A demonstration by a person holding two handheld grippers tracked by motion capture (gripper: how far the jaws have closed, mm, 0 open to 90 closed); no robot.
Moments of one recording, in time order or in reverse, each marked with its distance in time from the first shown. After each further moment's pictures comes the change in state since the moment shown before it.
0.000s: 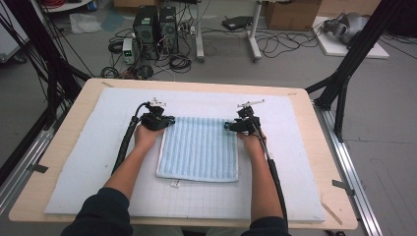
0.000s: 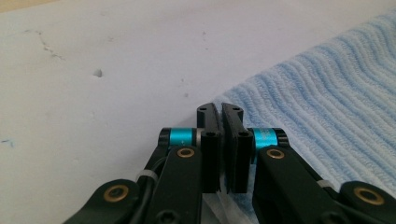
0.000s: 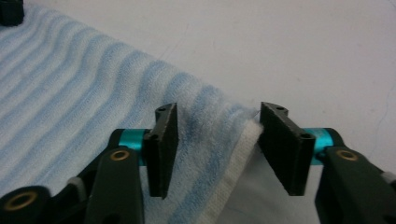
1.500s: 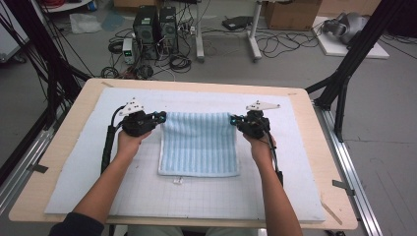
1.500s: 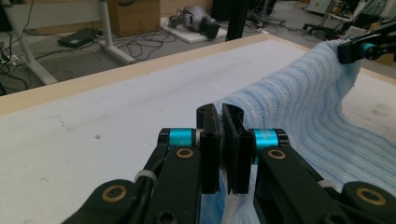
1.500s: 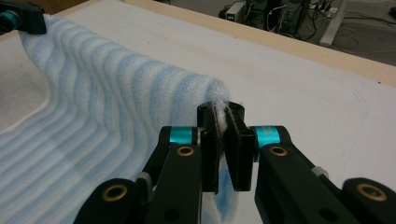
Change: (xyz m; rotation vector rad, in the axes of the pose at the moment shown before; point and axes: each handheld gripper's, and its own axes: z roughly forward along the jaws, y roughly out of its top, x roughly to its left) left arm -0.010 -0.010 -0.085 -0.335 -0.152 0.060; right arm 0.032 -0.005 -0.074 -0.251 0.058 -0.136
